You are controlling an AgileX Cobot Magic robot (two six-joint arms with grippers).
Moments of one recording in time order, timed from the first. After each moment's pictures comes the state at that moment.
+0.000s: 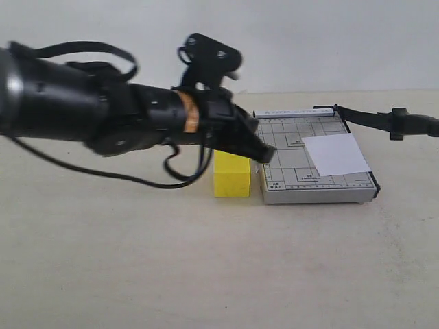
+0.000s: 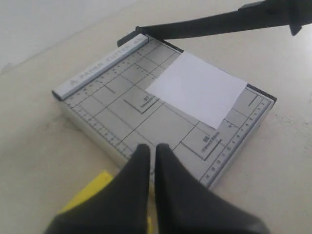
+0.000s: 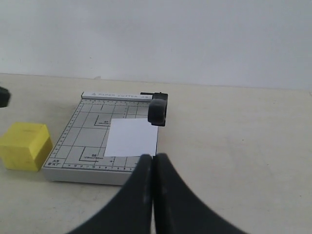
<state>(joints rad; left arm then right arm) -0.72 1.88 -1.17 0.58 -0.09 -0.50 0.11 0.30 -0.28 -0.01 0.31 0.00</state>
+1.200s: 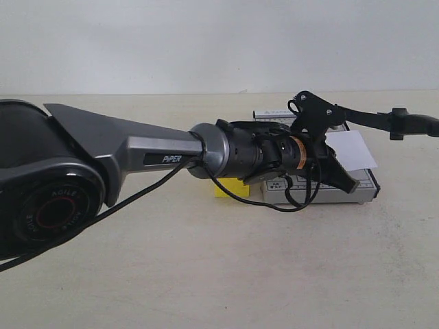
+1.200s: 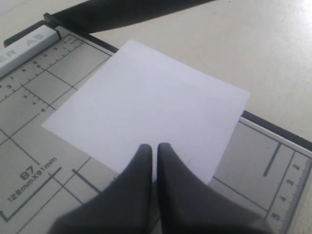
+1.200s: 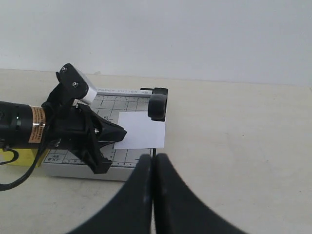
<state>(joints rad) -0.84 2.49 -1.83 0.58 -0.03 -0.53 0.11 0.30 -0.28 -0.01 0.32 0.00</state>
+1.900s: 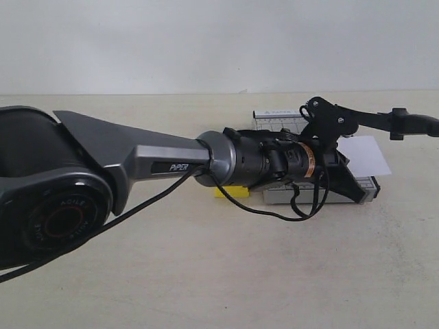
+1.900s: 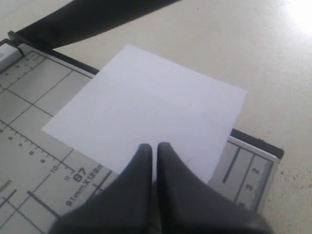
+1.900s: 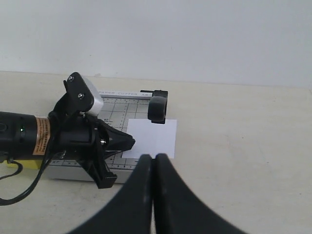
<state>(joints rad) -0.86 2.51 -1.84 0.63 -0.09 -0.53 0.11 0.30 -0.28 -0.01 0.32 0.00</state>
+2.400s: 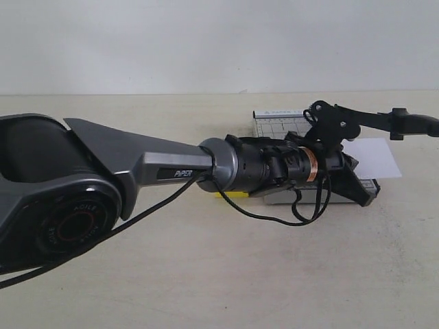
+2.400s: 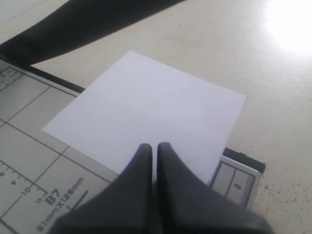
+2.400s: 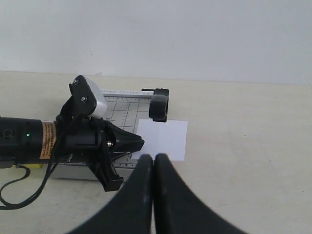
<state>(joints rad) -0.86 2.55 -1.86 0.63 -0.18 -0.54 0.11 0.30 -0.28 0.00 0.32 0.00</state>
